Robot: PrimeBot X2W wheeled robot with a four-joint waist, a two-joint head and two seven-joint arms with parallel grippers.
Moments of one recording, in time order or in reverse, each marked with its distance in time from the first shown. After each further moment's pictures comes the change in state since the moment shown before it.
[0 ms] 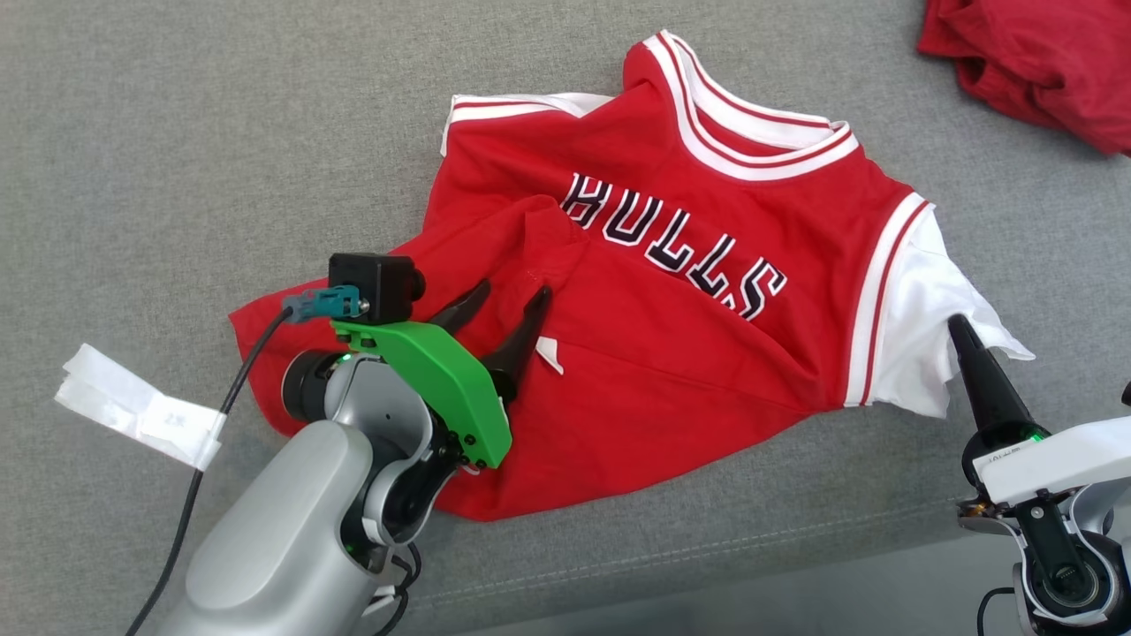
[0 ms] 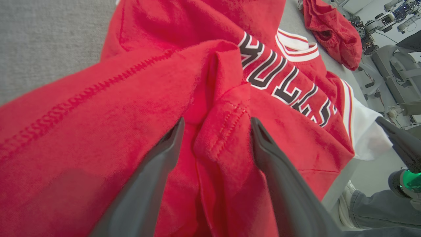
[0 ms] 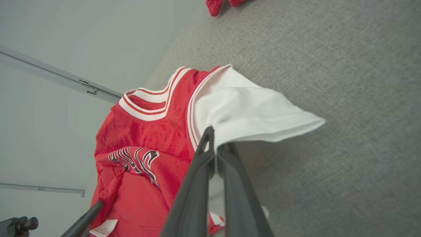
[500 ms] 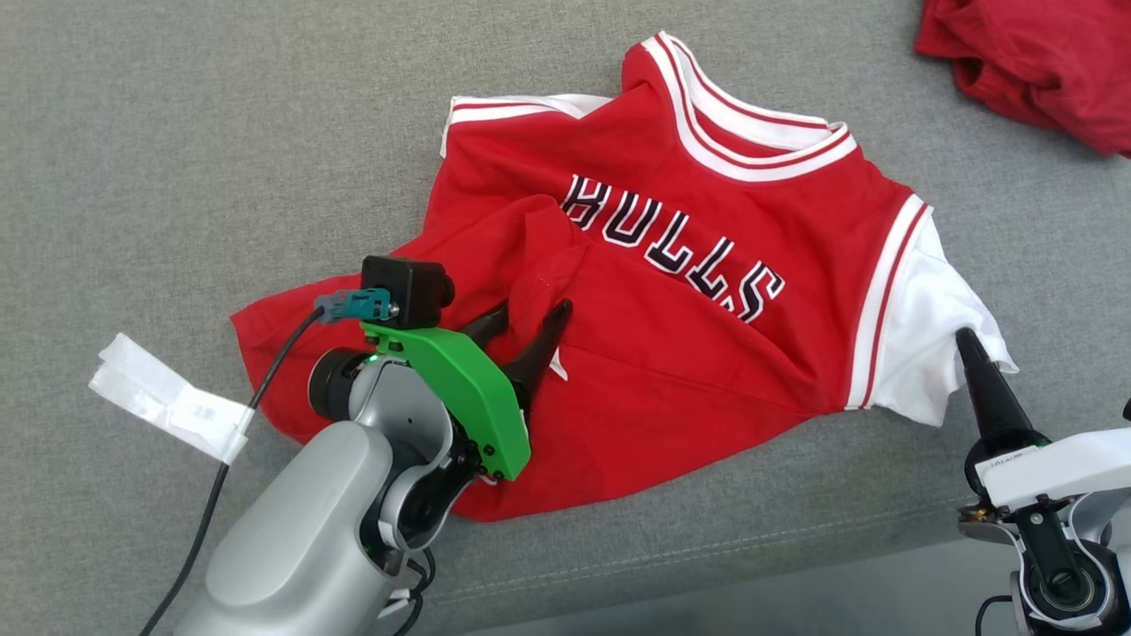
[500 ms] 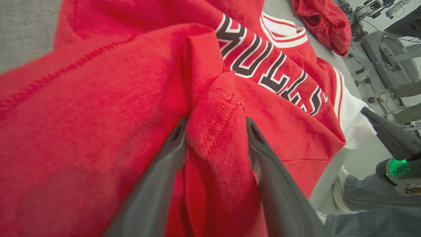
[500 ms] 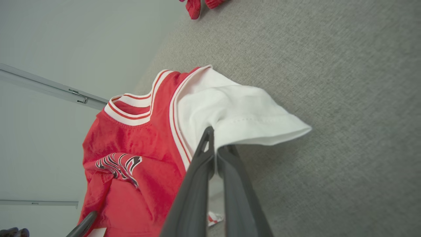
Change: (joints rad) left arm -0.026 -0.014 -0.033 0.045 -0.003 -0.051 0.009; right arm -0.001 0.004 -0.008 0.061 0.017 0.000 -0.045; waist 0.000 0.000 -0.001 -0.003
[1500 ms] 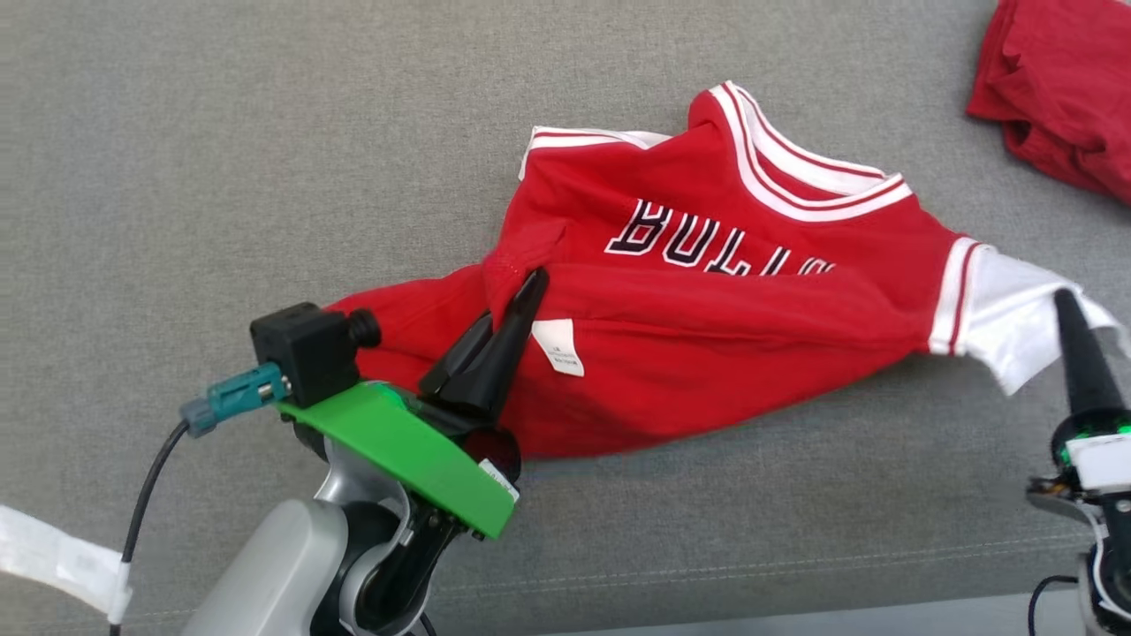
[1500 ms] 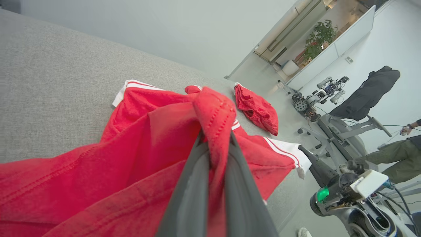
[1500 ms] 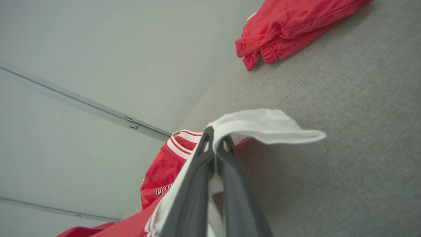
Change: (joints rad) left arm 0.187 0.021 0.114 -0.365 -0.063 0.004 -0.148; right arm 0.012 -0.001 -0.084 -0.076 0.065 0.005 -0.037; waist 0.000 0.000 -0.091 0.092
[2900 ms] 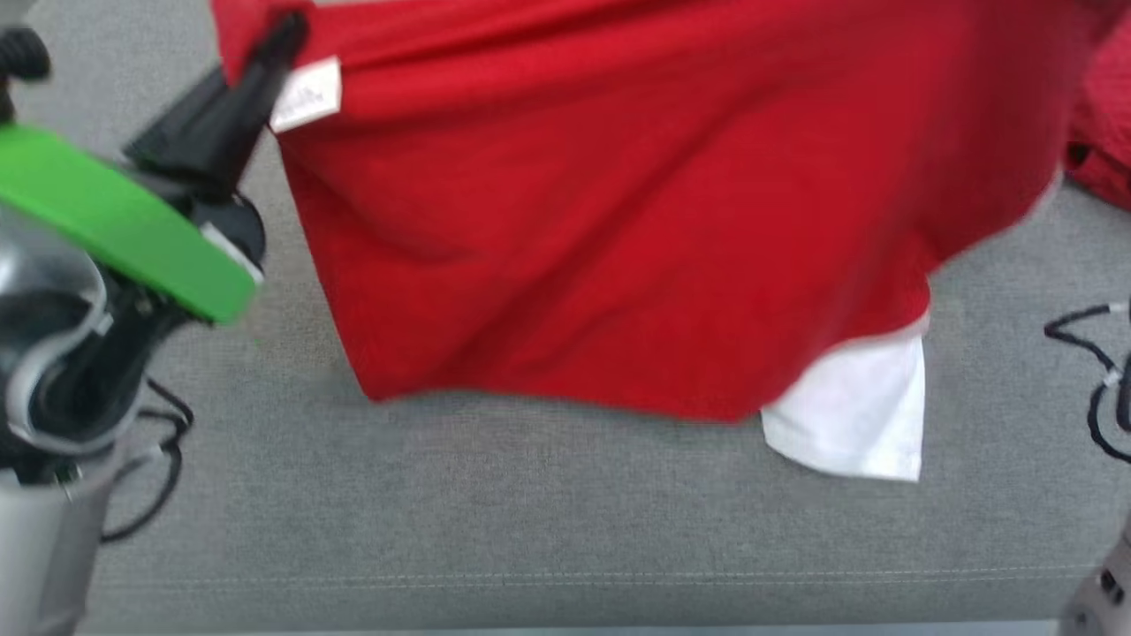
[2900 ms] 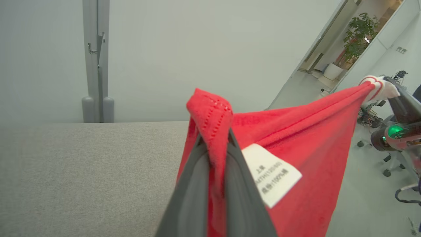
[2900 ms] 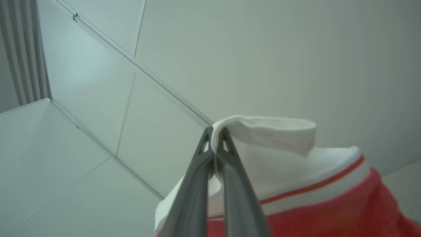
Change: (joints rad) left arm -0.239 0.196 0.301 -0.165 -0.070 0.061 0.344; right arm -0.586 -0.102 -0.019 -0.223 0.182 -0.166 0.213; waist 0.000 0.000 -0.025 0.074
